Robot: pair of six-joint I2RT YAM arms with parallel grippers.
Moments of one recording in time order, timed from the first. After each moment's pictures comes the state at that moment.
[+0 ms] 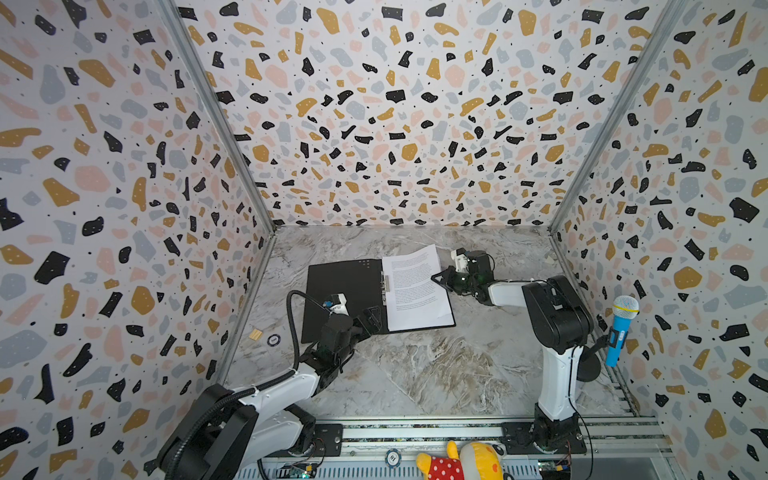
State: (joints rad) left arm -0.51 1.14 0.28 0.41 -0.11 -0.84; right arm 0.35 2.05 1.14 0.34 -0.58 0.79
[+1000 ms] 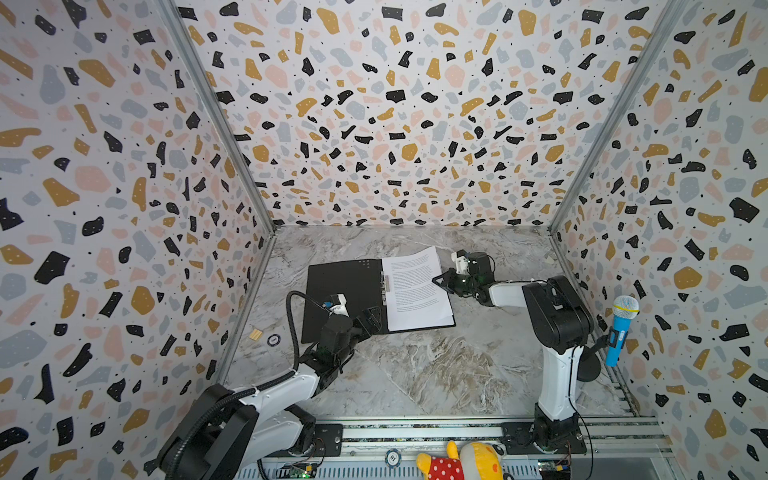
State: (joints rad) left arm -0.51 1.14 0.27 0.43 -0.10 -0.85; right arm 0.35 2.05 1.12 0.32 -0.58 0.76
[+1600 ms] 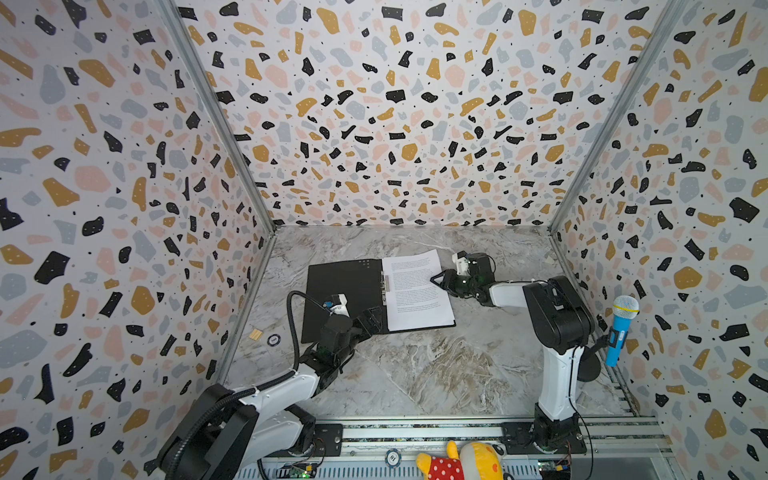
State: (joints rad) left arm -0.51 1.14 0.27 0.44 -0.09 -0.85; right arm 0.35 2.04 1.12 0.28 -0.56 0.74
